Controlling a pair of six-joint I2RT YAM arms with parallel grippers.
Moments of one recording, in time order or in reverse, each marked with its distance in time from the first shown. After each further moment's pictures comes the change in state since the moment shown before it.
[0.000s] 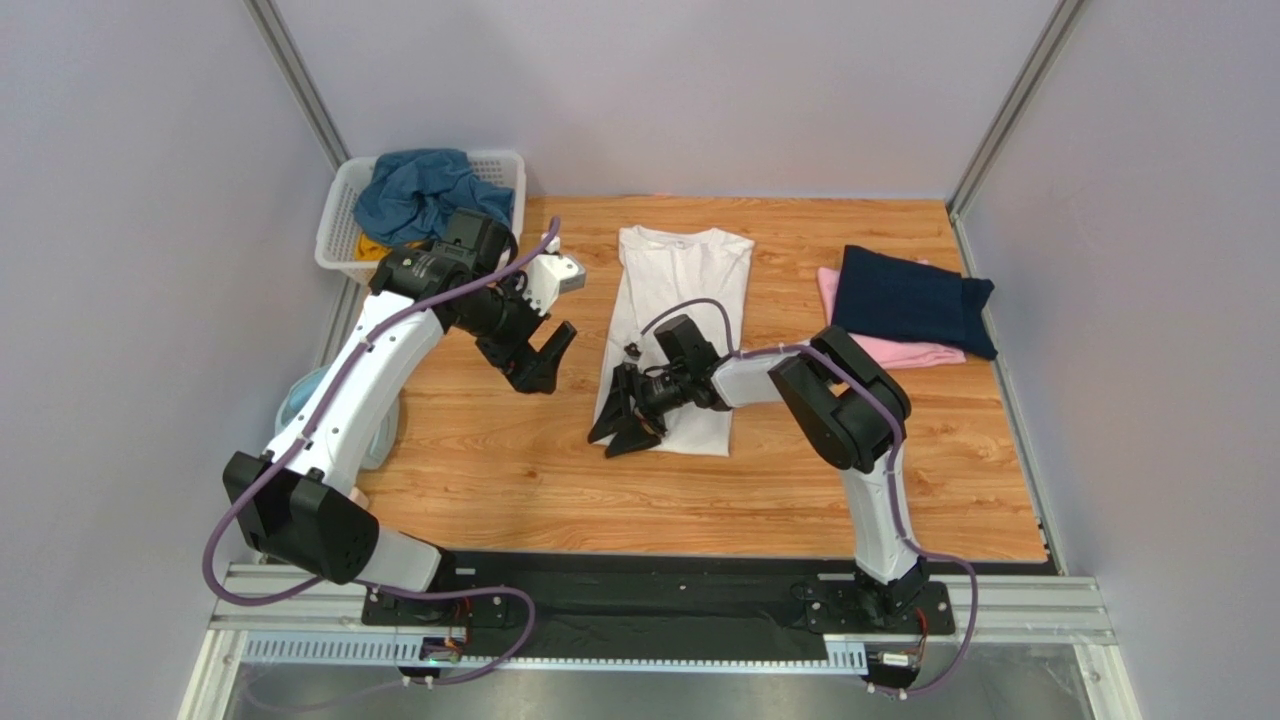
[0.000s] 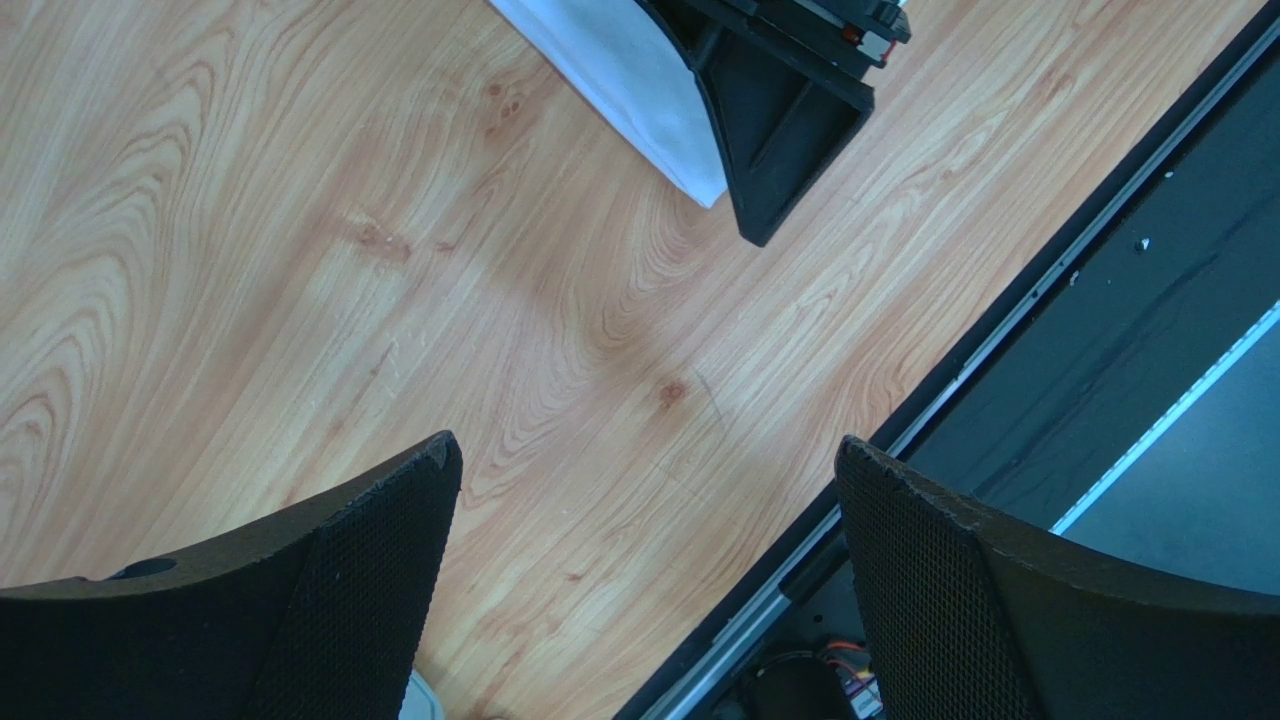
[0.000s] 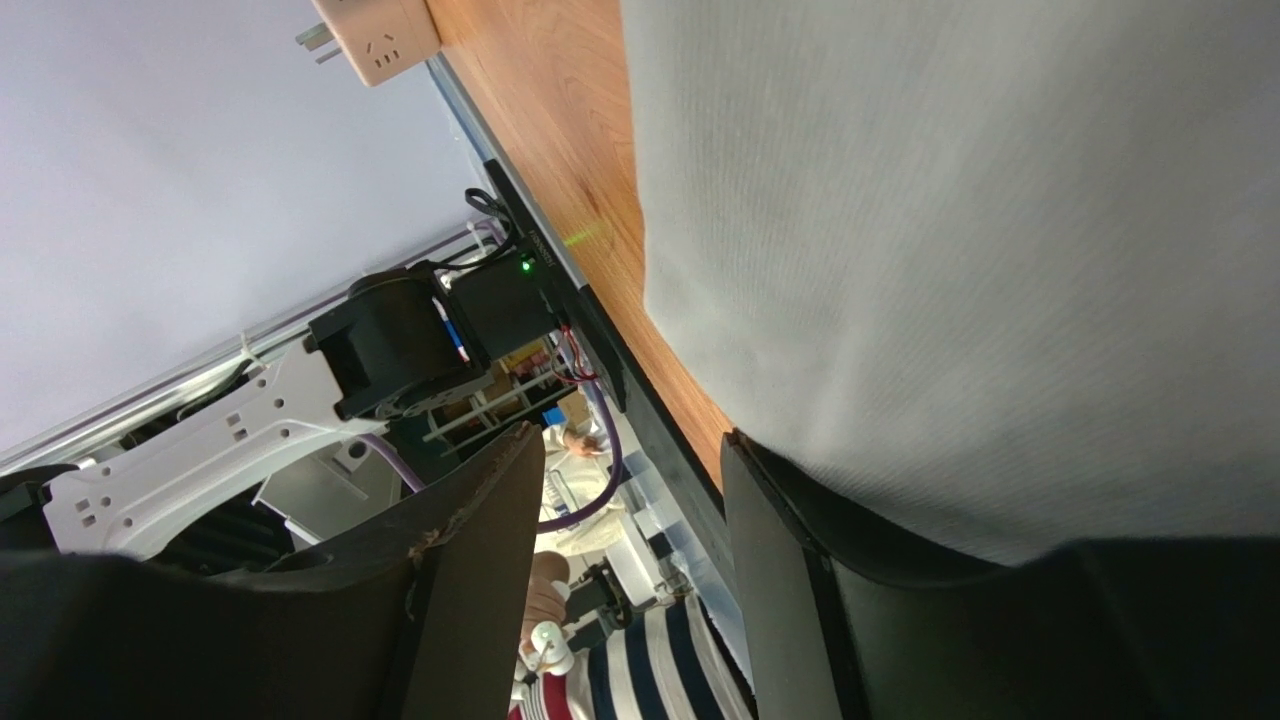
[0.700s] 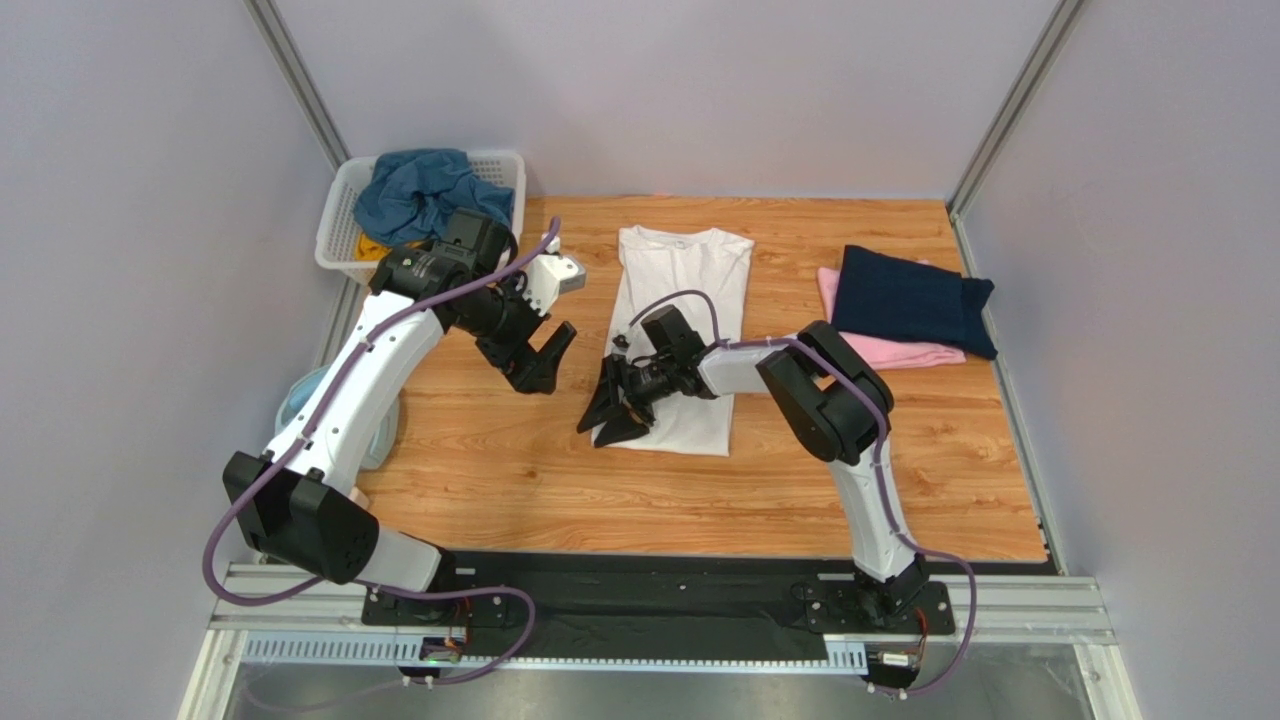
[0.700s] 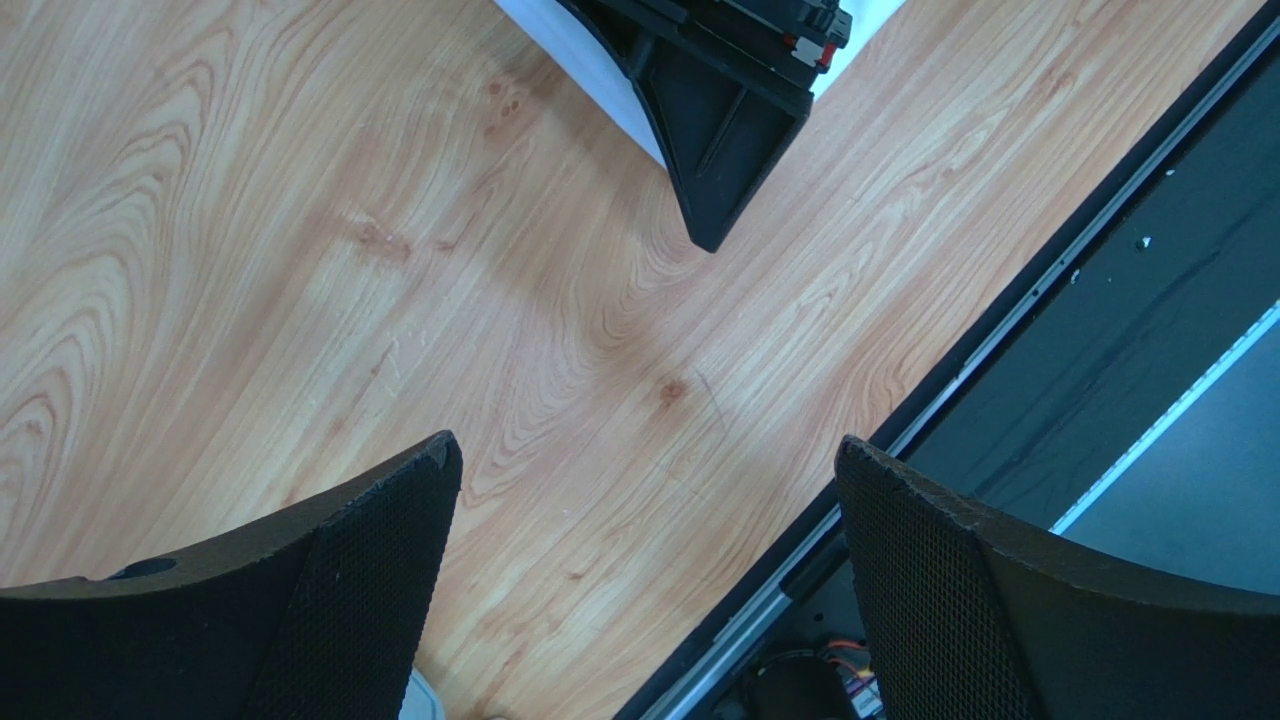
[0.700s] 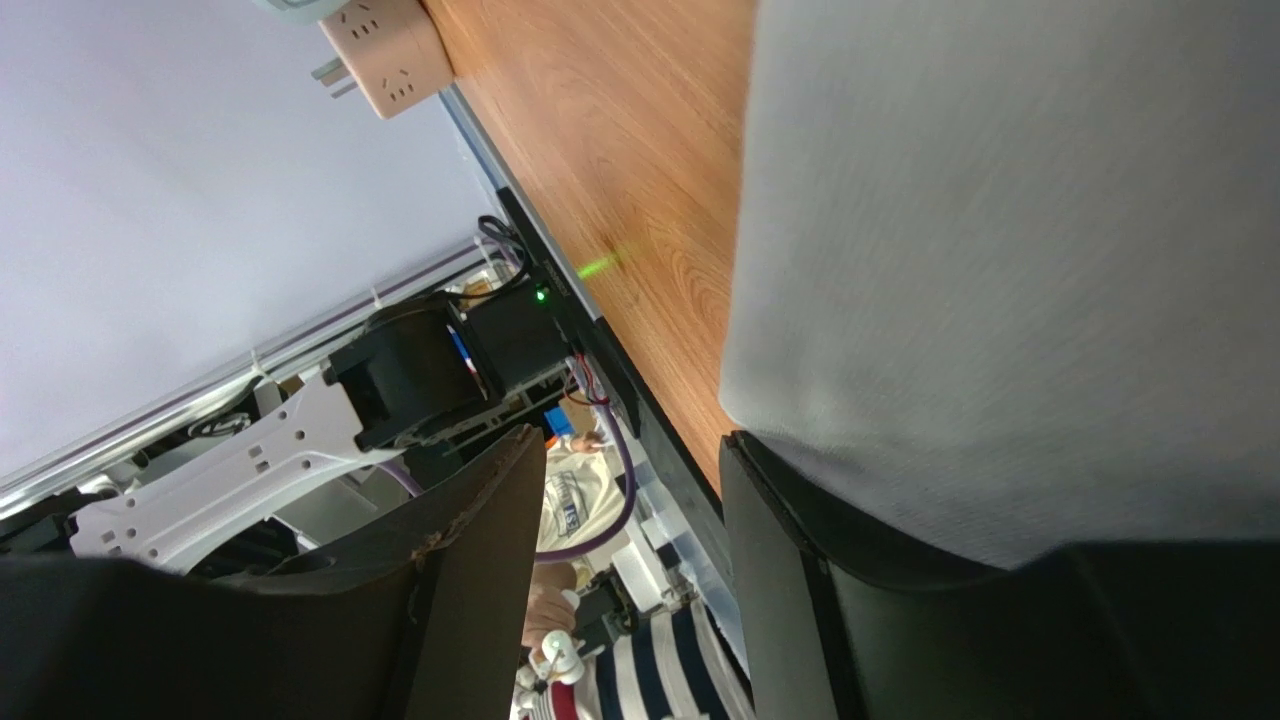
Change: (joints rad) left arm 0.000 0.000 0.000 -0.001 0.000 0.002; right arm 0.008 0.064 0.128 -0.090 0.008 0.003
